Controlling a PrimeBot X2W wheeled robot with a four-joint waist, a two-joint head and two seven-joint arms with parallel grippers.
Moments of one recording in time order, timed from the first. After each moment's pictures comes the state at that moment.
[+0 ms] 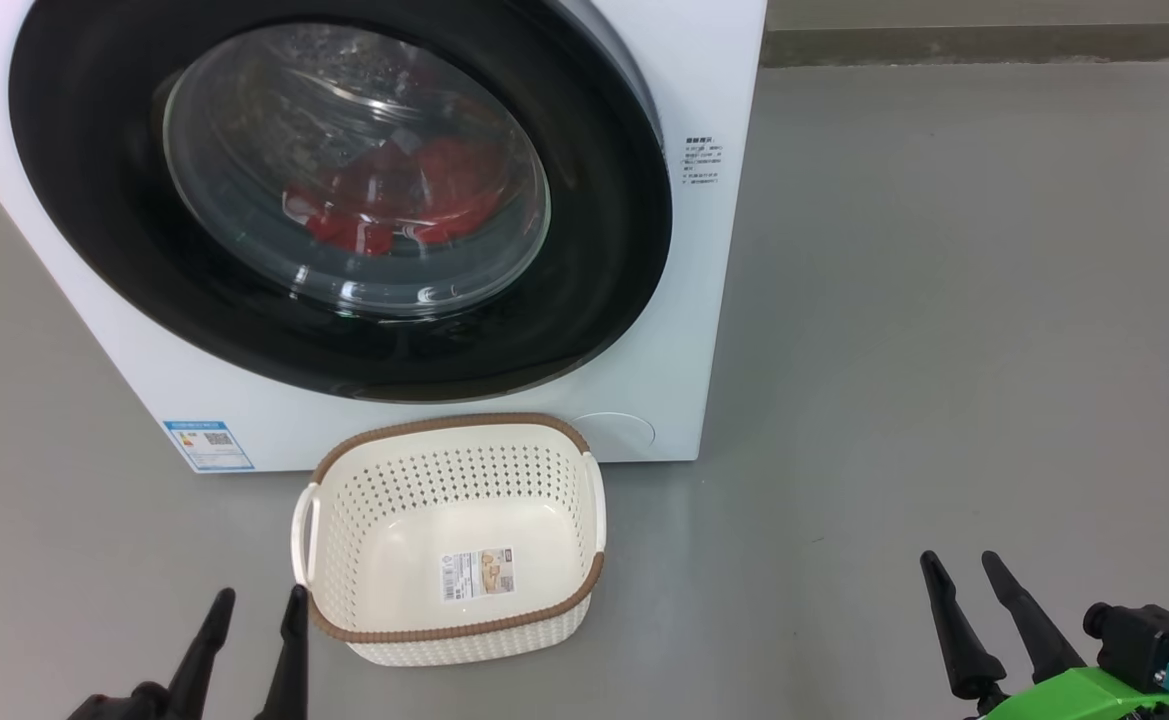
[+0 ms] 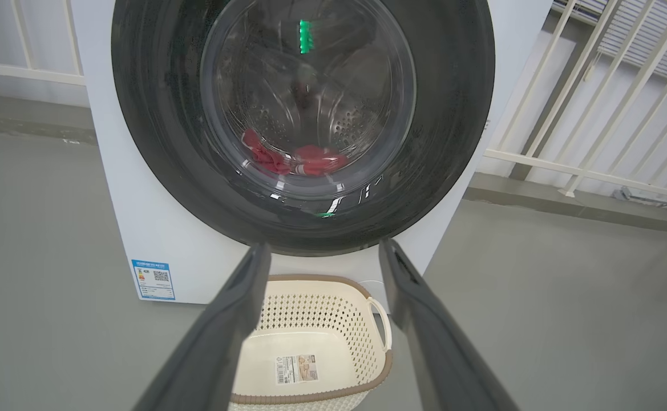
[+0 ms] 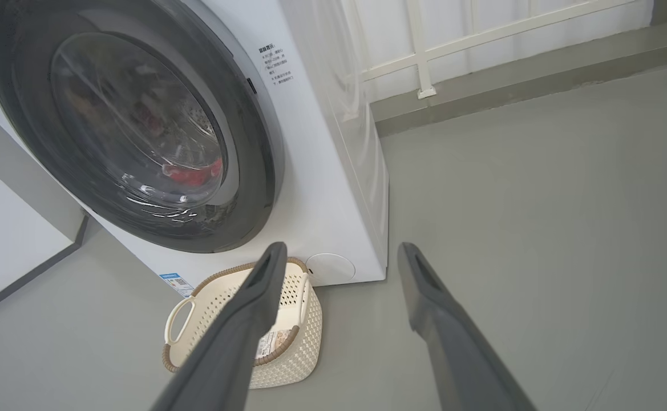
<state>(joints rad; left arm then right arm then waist) 0.08 0.13 -0.11 0.10 -0.41 -0.13 -0.19 0.01 -0.17 0.05 0.25 0.53 0.13 -0.19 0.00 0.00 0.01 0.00</state>
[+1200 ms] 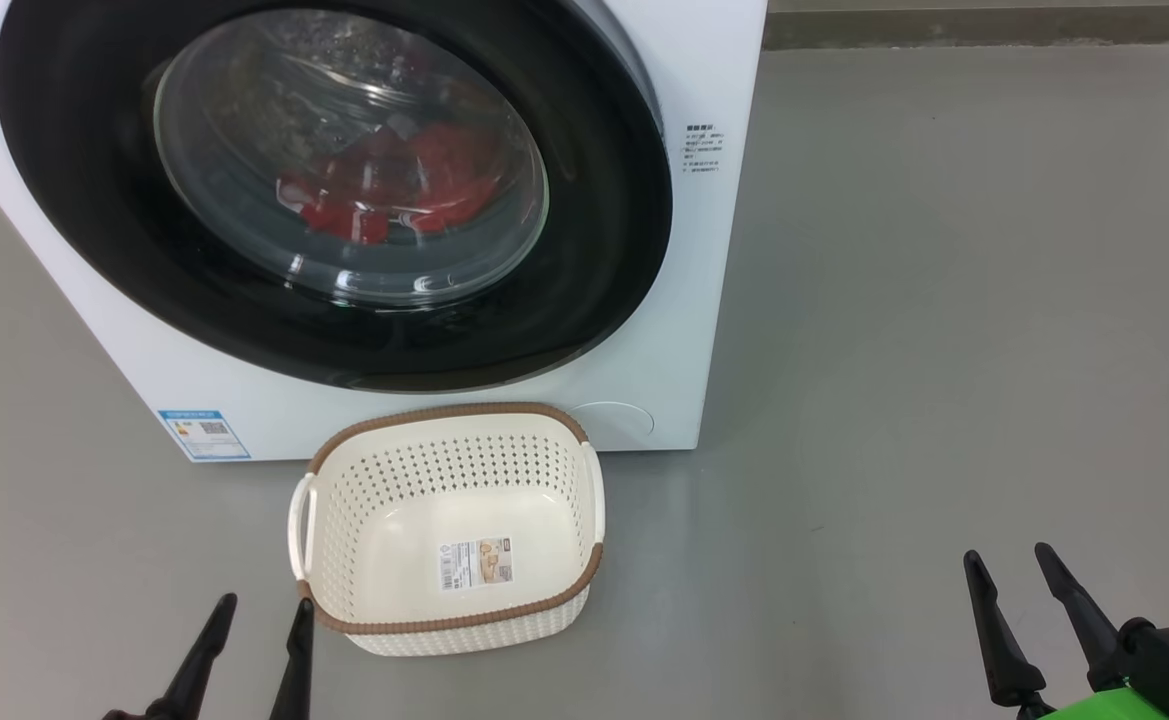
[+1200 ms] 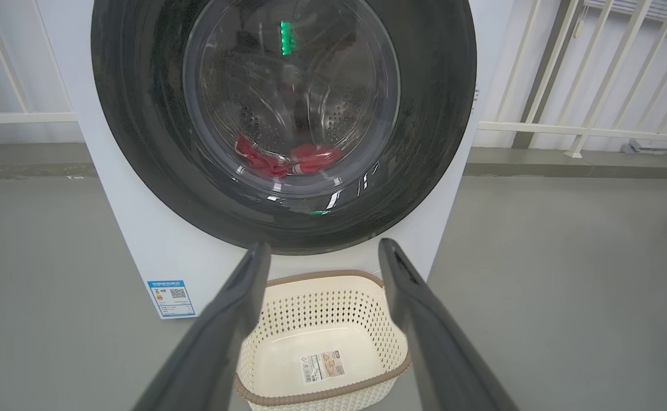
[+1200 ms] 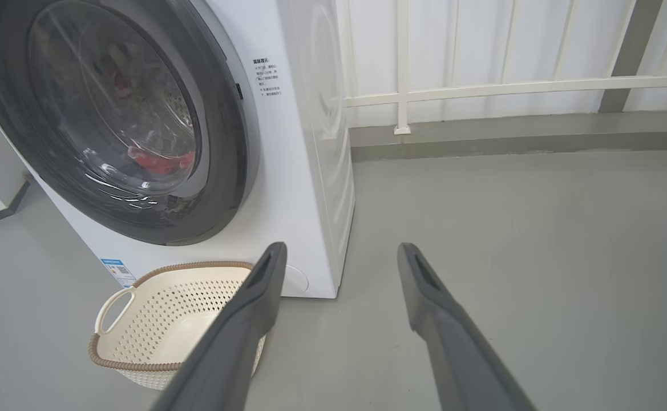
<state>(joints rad) 0.10 0.16 -0.13 0.09 -0.28 -0.13 -0.25 0.06 -0.17 -0.05 0.16 0.29 0.13 -0.25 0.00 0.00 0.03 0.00</state>
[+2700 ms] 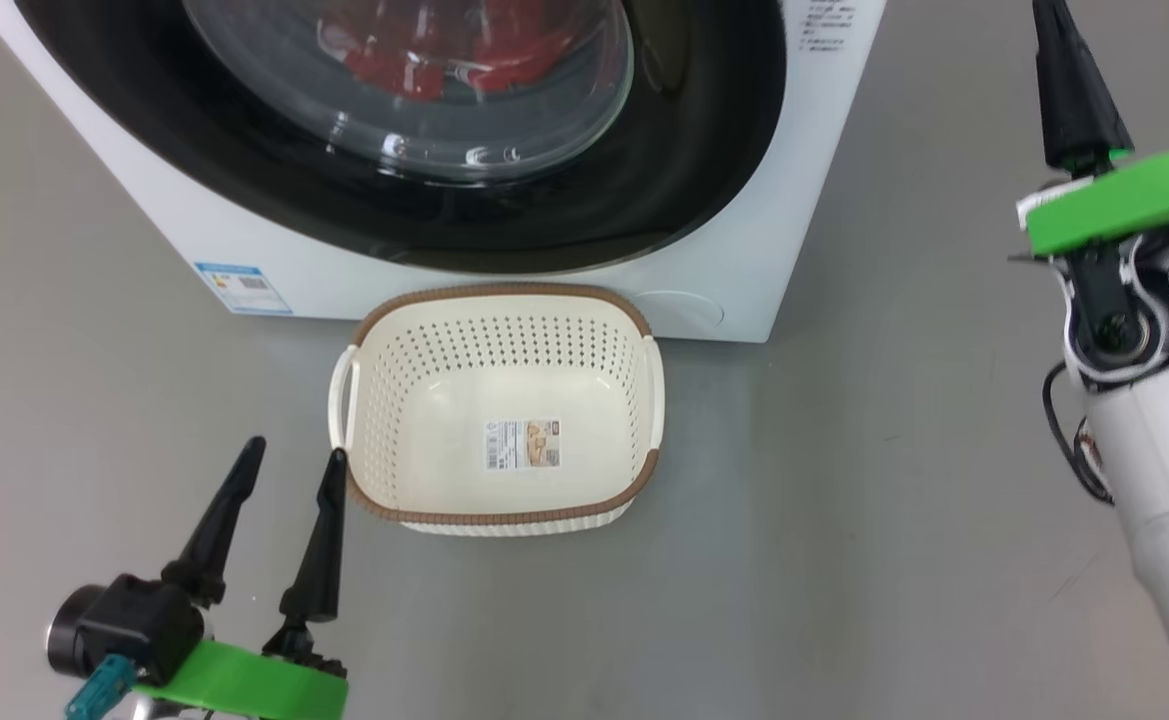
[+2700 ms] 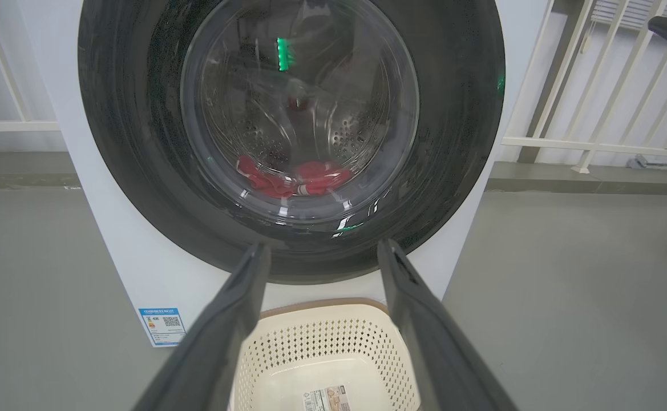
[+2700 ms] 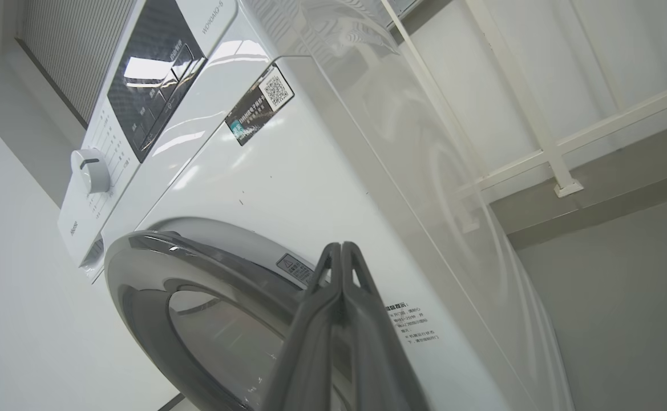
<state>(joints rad) -0.11 0.15 -0.19 0.07 -0.30 -0.13 -0.25 -0.81 -0.30 0.18 0.49 0.96 0.13 -0.19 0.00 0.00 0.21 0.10</state>
